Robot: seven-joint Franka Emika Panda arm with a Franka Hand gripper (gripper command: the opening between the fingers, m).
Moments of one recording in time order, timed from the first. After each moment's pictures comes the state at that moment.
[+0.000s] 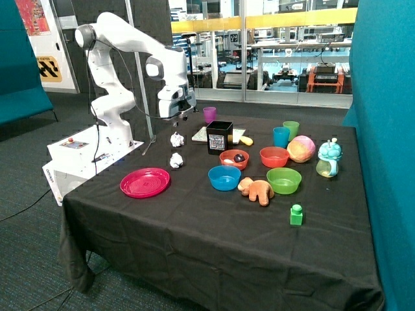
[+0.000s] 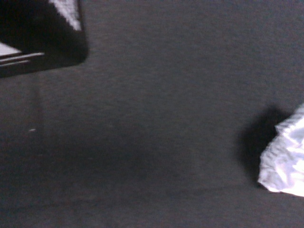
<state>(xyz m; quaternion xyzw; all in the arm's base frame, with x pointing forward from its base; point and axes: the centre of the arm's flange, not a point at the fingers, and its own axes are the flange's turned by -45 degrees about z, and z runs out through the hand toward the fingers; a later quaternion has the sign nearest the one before) 0.472 -0.108 0.436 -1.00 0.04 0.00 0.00</state>
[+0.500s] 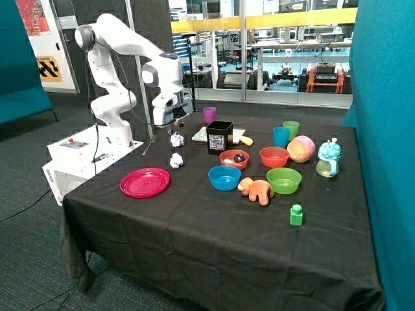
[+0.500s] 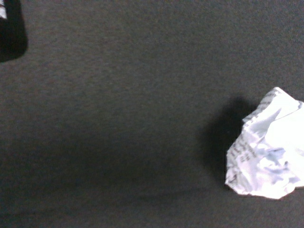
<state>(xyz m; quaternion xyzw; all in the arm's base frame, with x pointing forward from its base) 0.466 -0.134 0.410 -1.00 0.05 0.00 0.00</state>
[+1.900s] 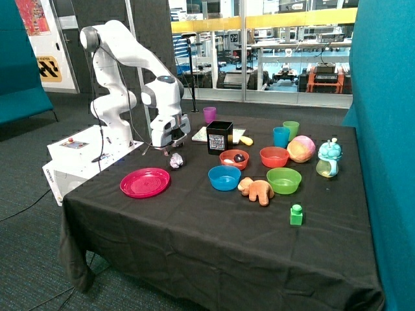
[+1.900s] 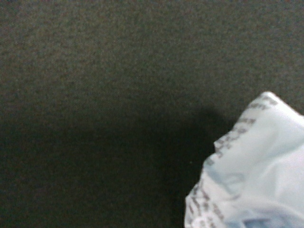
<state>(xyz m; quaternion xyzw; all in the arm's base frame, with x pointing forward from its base) 0.470 -0.168 0.336 -1.00 0.04 0.00 0.00</state>
